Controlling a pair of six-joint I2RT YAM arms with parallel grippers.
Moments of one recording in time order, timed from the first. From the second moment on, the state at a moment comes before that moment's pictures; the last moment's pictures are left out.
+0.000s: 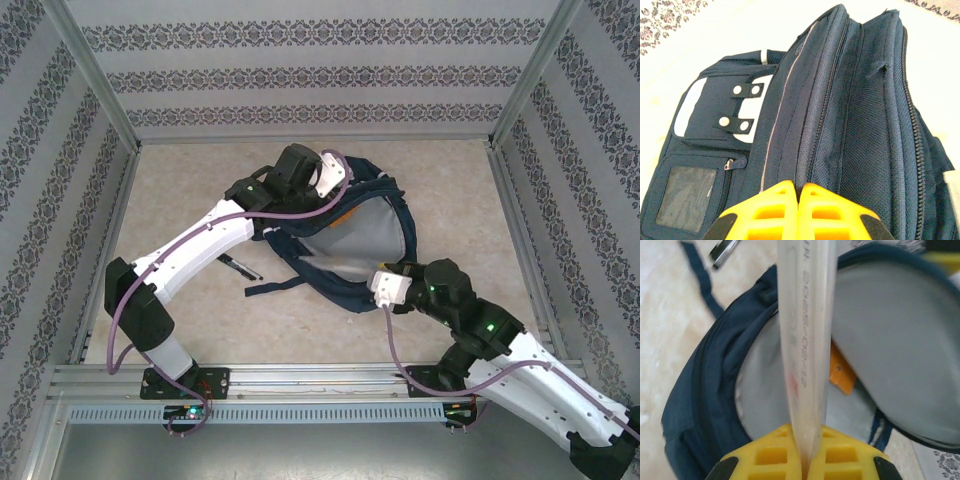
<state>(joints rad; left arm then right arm) -0.69 1.65 1.61 -0.64 0.08 0.14 0.74 0.53 0.53 -0.49 -0.01 -0.83</state>
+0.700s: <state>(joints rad) -0.69 1.65 1.66 -0.65 0.27 0.12 0.56 1.01 0.57 -0.22 0.24 -0.92</state>
